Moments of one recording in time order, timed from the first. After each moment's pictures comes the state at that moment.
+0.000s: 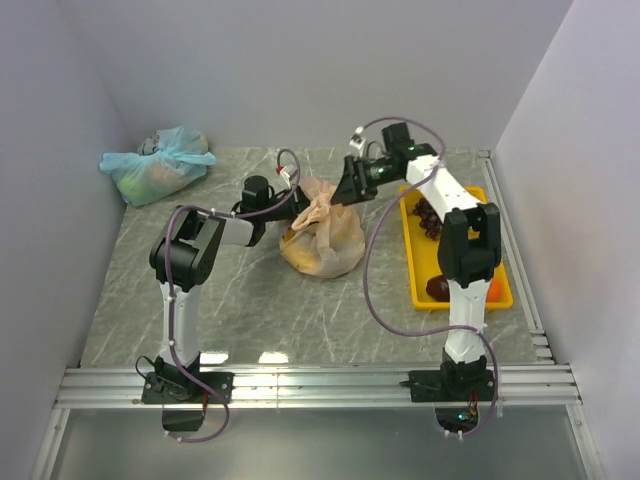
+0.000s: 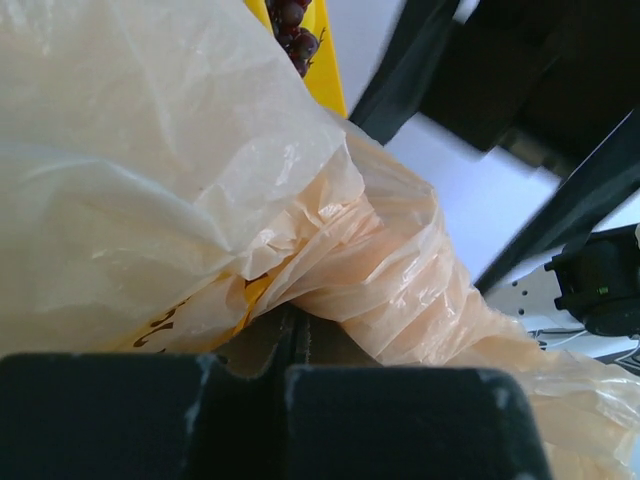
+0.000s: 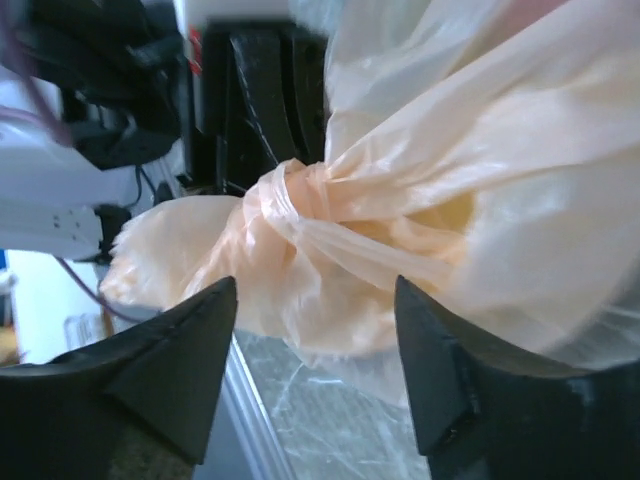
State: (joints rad) left arm -0.37 2.12 1.16 0.80 0.96 -1.14; right arm 0.24 2.12 1.89 -0.77 -0.96 0.07
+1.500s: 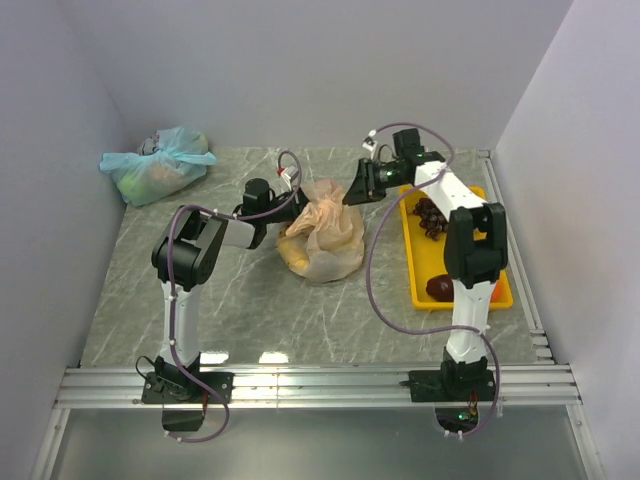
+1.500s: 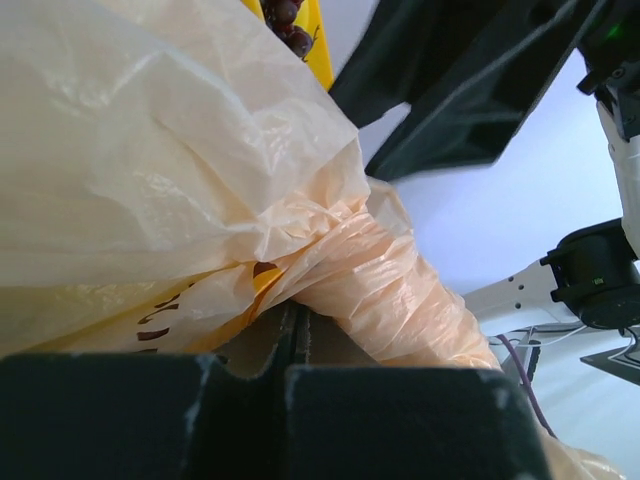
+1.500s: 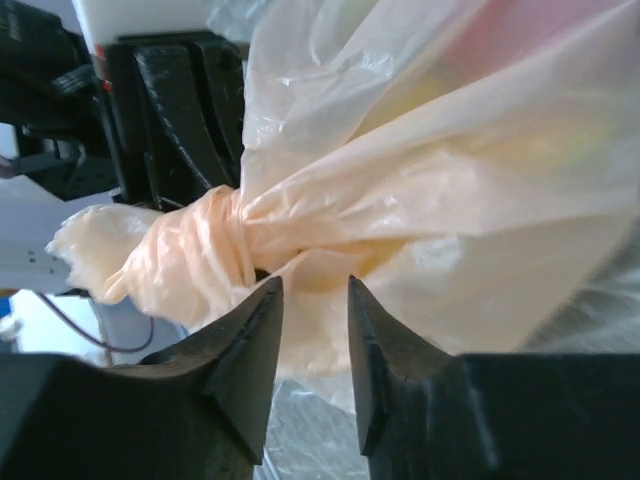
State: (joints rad) left arm -0.38 2.14 1.14 0.87 0.96 -1.18; right arm 0.20 2.08 1.76 -0.63 -0.91 0.15
